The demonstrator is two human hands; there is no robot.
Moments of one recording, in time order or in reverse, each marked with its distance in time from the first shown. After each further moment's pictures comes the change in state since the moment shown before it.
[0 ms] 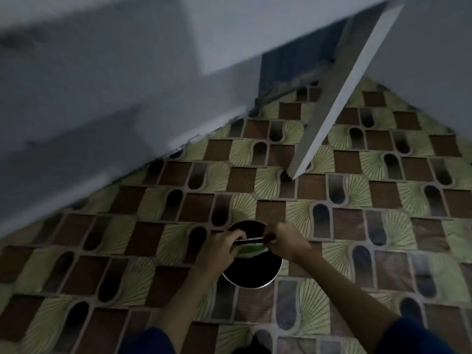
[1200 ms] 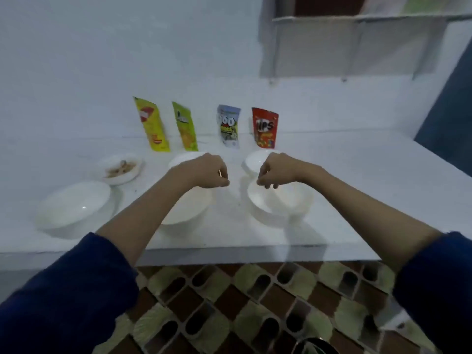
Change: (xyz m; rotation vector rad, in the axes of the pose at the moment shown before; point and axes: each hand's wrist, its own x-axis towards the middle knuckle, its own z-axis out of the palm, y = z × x) left_hand -0.280 0.109 -0.543 0.386 0.291 -0.419; right_hand -0.193 -0.514 -0.331 -0.296 0.020 -0.673
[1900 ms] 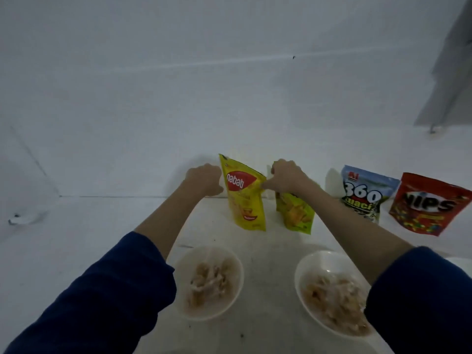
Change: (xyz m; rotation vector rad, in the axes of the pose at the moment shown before) left_hand 0.198 -0.433 -0.116 0.238 0.130 -0.380; right_hand 0.443 -0.218 -0.022 0.047 0.251 0.067
